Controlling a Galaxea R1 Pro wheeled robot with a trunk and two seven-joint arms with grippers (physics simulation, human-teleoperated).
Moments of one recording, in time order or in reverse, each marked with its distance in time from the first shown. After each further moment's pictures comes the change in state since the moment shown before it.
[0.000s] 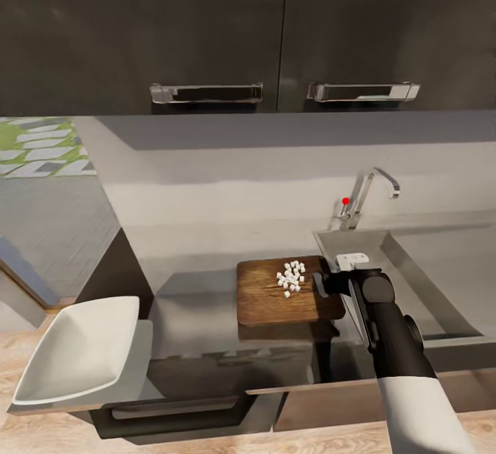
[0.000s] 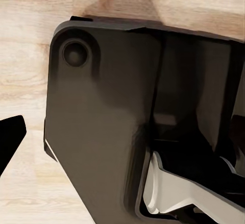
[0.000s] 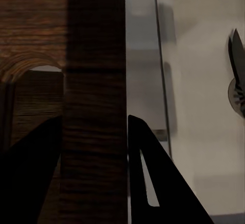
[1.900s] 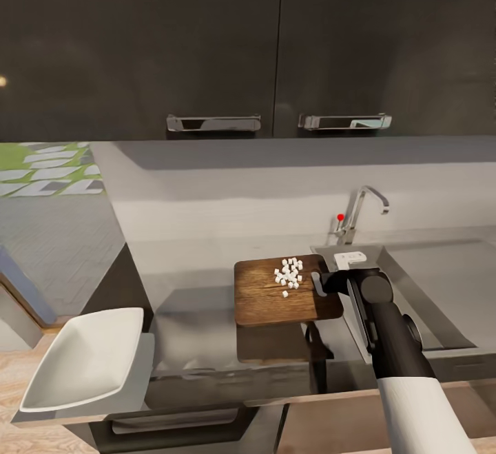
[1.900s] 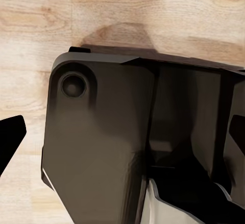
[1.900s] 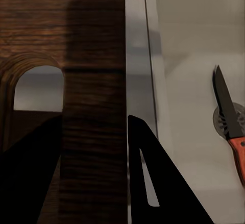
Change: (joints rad) left arm 0.000 0.000 0.000 0.000 0.000 0.000 0.000; right arm 0.000 0.000 0.017 -0.008 -0.005 0.000 0.004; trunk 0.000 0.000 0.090
